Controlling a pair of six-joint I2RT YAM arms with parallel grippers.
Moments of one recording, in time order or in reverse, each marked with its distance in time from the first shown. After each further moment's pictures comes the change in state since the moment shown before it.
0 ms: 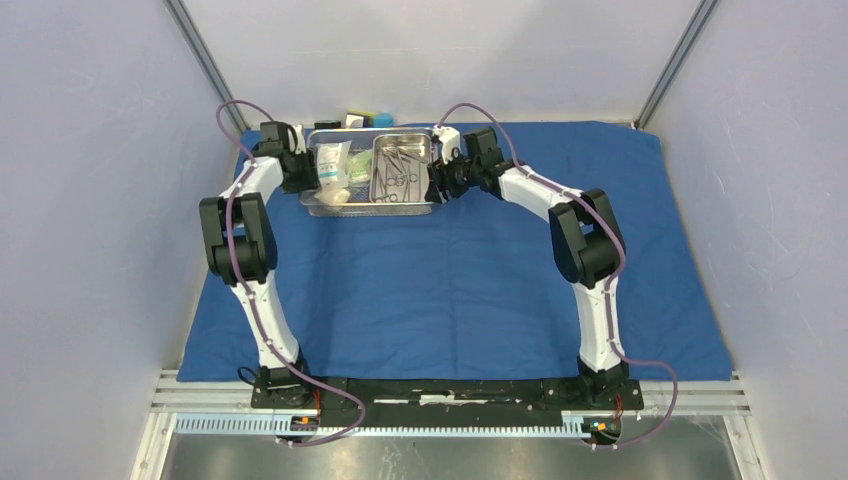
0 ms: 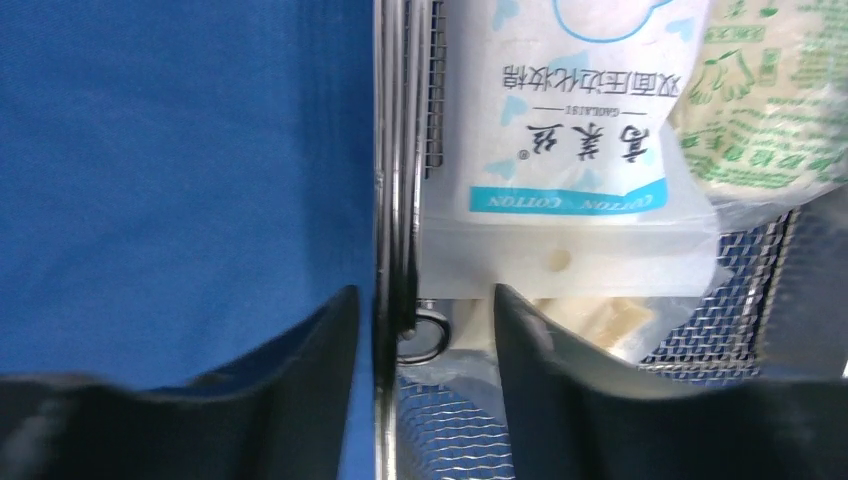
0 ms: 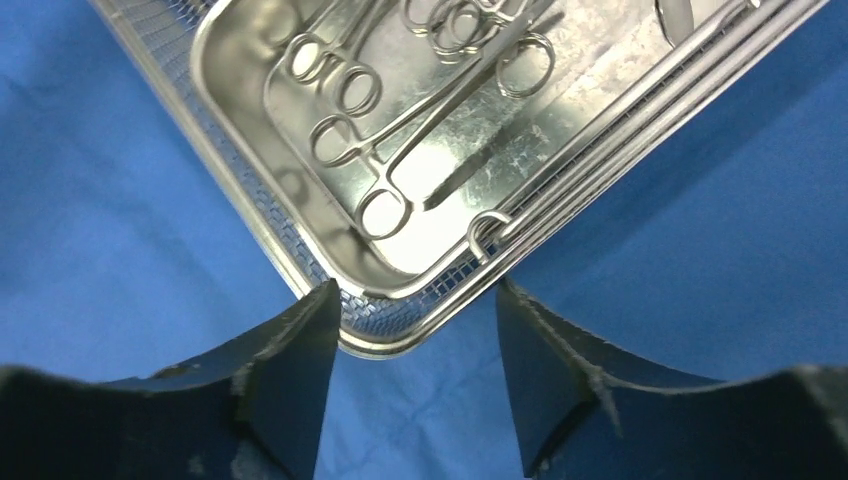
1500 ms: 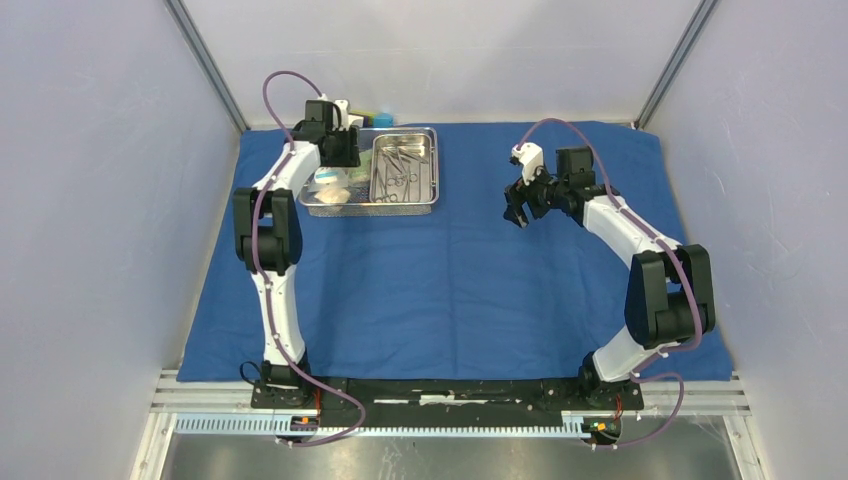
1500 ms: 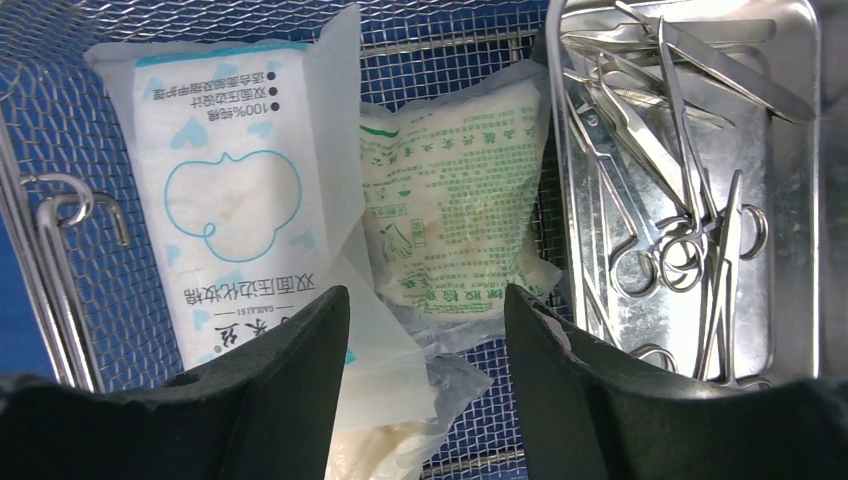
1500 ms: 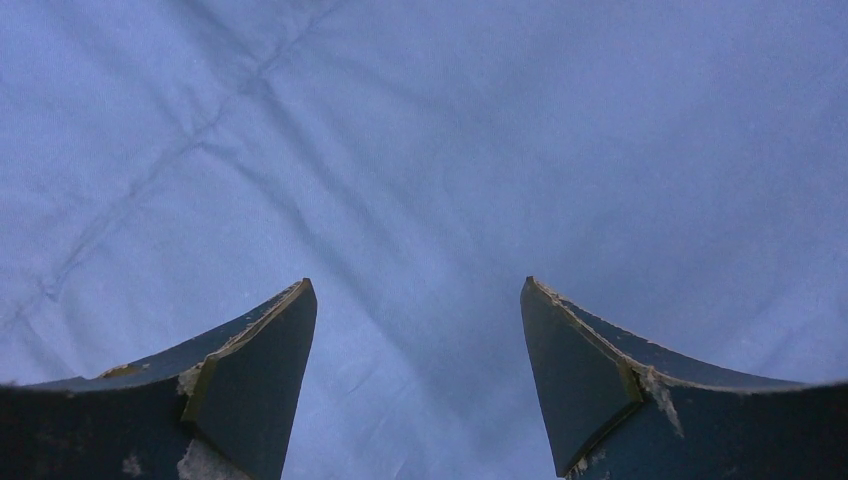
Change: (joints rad) left arm -0.198 0.111 0.229 0.027 -0.038 -0.008; right arm -0.307 -0.576 -0.551 -0.117 -0.029 -0.389
